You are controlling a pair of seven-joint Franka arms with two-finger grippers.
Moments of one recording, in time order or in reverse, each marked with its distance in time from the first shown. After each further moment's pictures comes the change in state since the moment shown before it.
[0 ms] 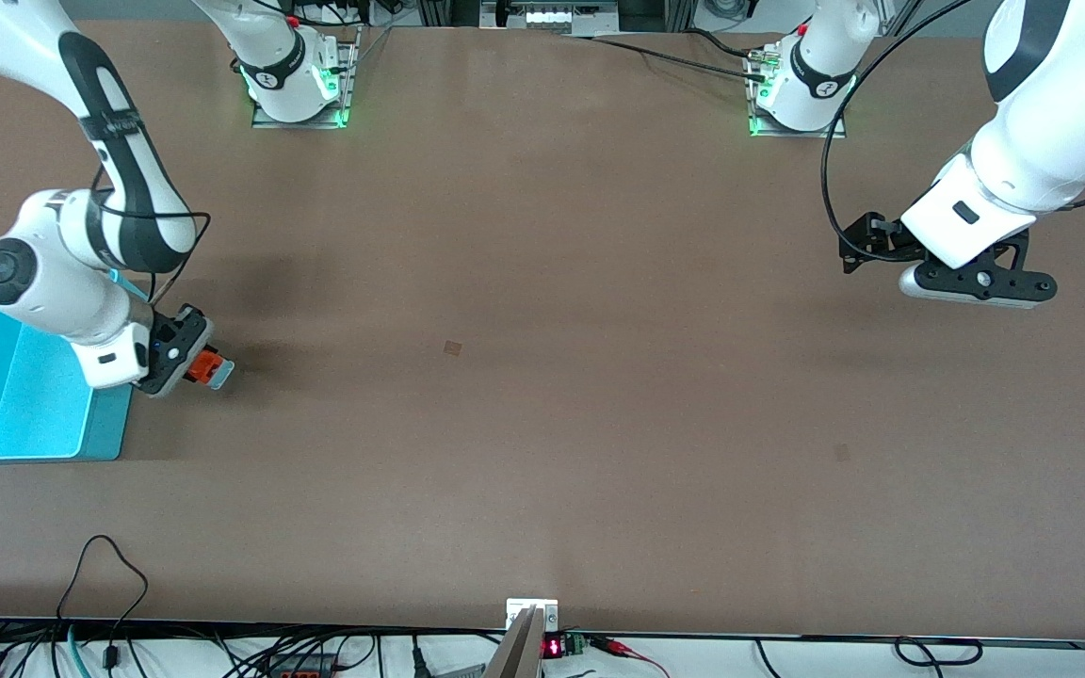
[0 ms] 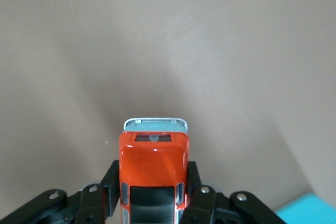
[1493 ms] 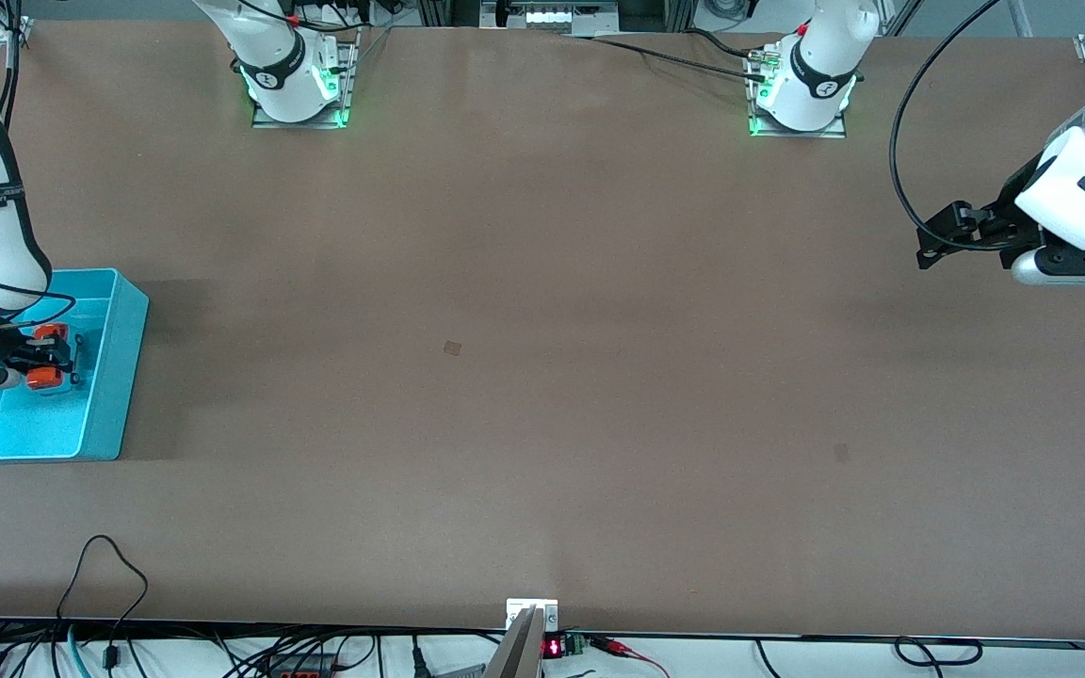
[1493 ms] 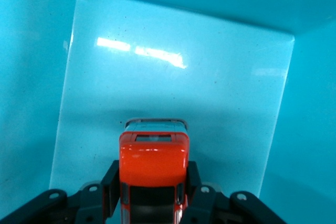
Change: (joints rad) left arm 0.099 -0.043 0.009 0.032 0.000 -0.030 0.000; right arm -0.036 0.259 -0.406 0.138 0.192 0.202 0.227
